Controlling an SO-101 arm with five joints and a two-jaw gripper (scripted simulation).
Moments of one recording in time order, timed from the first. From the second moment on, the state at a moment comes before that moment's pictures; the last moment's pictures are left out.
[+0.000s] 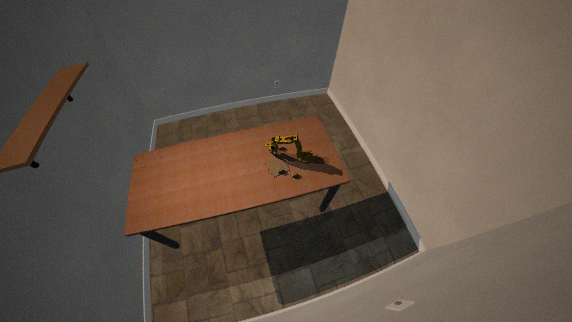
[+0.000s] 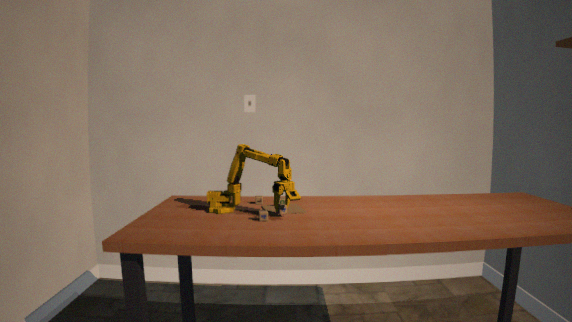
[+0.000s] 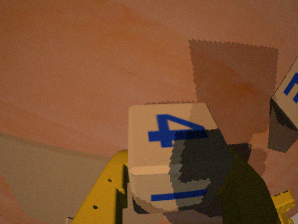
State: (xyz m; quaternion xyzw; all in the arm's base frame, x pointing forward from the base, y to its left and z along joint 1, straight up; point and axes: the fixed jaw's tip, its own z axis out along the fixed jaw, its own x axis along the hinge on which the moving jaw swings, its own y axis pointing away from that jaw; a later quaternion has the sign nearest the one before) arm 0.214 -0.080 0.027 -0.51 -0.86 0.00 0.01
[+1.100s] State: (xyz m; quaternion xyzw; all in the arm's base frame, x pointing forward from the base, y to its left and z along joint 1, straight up) arm 0.214 -0.080 0.063 -0.50 -0.87 0.00 0.01
